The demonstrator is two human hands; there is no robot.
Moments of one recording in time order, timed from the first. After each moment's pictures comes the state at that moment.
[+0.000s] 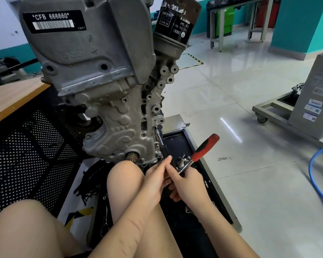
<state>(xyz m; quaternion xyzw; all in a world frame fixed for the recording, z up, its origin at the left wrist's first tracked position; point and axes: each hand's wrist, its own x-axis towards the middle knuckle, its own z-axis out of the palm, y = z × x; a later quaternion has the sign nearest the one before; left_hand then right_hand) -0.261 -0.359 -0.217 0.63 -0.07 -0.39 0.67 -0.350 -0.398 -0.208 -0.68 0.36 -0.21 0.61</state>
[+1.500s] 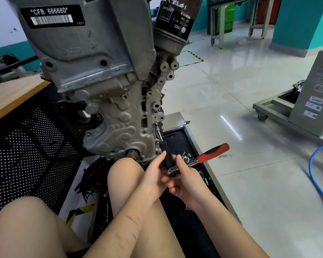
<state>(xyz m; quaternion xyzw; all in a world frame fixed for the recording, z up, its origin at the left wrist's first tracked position) -0.258 -0.356 -0.216 0.56 -0.05 -0.49 0.66 -0.349 -0.397 -0.200 -0.38 0.30 -0.15 0.86</state>
